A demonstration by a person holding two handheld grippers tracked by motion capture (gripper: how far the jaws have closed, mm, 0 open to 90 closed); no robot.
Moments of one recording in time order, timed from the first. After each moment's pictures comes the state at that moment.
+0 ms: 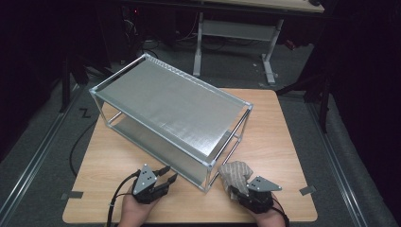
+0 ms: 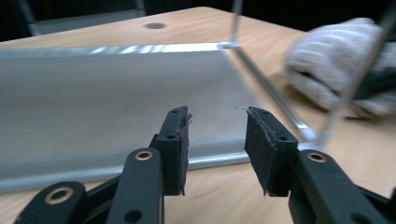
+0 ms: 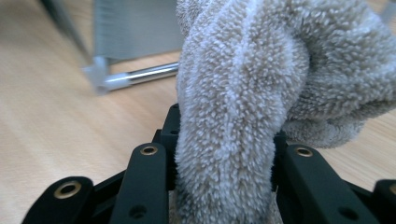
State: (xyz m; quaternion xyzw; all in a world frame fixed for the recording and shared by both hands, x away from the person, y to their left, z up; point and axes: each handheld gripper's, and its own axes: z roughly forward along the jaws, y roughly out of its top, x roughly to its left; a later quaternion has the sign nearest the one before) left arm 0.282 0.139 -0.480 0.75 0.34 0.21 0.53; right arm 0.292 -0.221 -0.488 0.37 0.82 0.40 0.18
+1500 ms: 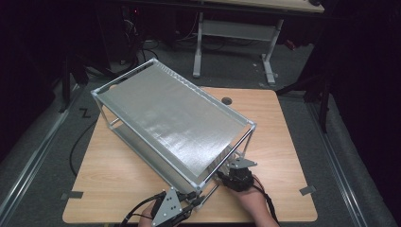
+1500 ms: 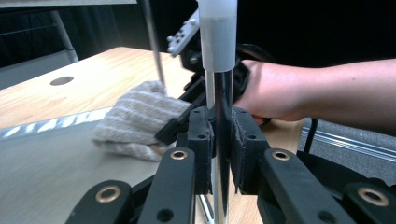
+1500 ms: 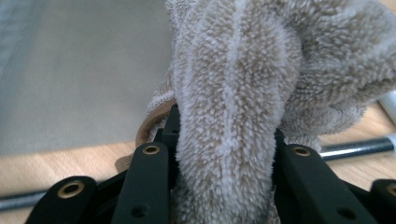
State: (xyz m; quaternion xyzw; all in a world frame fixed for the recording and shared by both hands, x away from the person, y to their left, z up) left arm 0.225 0.081 -0.439 0.77 0.21 0.19 0.57; right arm 0.351 -0.171 -0.494 0.38 0.84 0.36 0.16
